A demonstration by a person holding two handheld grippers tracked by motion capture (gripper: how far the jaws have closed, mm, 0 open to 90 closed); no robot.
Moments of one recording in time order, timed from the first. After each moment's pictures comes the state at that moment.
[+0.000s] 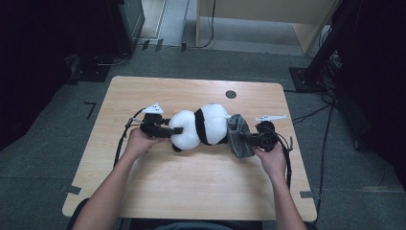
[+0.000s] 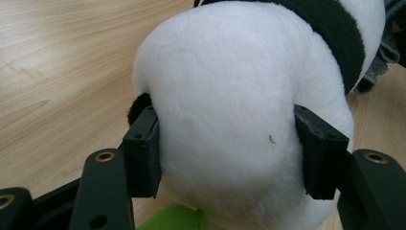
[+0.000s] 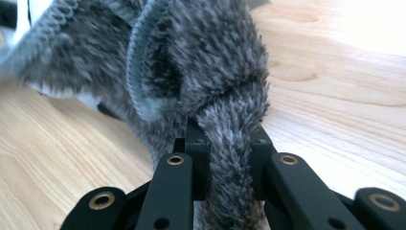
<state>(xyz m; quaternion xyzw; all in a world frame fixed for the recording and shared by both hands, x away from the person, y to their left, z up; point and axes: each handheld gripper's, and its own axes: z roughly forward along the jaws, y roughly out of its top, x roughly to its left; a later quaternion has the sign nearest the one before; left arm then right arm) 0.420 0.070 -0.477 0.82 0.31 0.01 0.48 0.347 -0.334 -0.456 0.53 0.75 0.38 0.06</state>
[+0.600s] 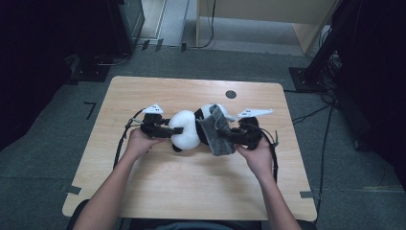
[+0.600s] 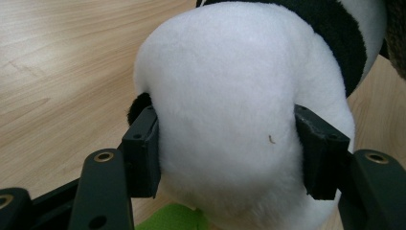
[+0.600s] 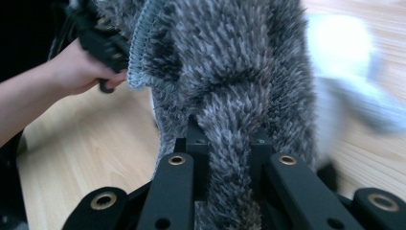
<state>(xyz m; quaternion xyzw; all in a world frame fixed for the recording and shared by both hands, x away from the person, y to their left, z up) 0.417 0.069 -0.477 0.82 0.32 0.01 0.48 0.332 -0.258 -0.404 0.41 0.78 0.46 0.04</state>
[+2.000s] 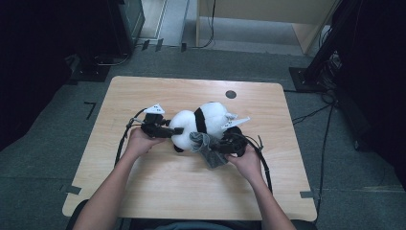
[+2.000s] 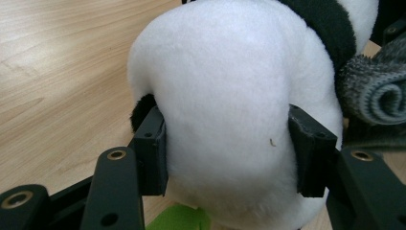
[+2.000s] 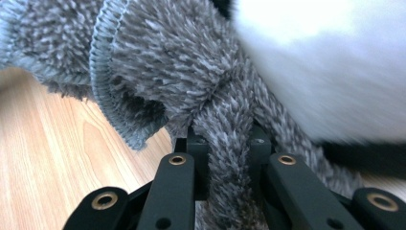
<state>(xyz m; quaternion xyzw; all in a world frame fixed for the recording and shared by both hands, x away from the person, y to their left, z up) 0.418 0.067 -0.475 0.83 0.31 0.01 0.47 0.345 -0.243 -0.466 0.40 0.83 0.38 -0.01</state>
